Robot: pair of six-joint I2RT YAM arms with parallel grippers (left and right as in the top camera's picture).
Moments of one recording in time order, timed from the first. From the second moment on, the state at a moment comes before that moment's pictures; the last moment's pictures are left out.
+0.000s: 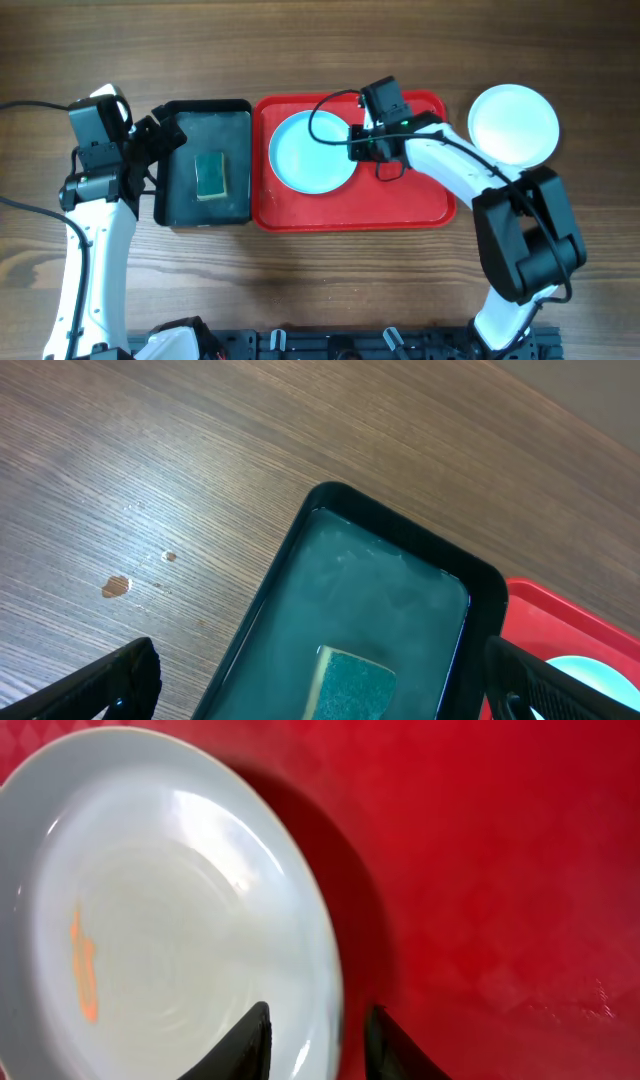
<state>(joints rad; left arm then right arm) 0.21 1.30 0.96 -0.48 0.00 -0.34 0.44 1.92 1.21 -0.42 -0.14 0.44</state>
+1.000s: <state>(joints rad) 0.21 1.30 0.96 -0.48 0.00 -0.34 0.45 1.93 1.21 -0.45 0.02 0.40</state>
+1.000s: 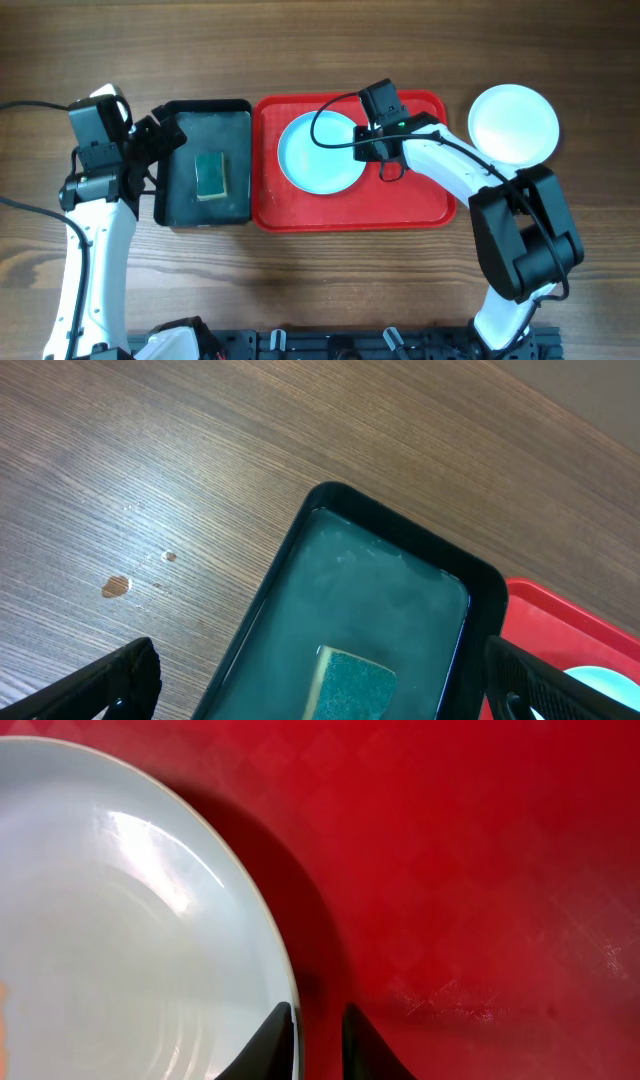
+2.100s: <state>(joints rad) 0.21 1.30 0.96 -0.48 0.00 -0.34 0.45 1.93 1.21 -0.43 0.02 0.33</state>
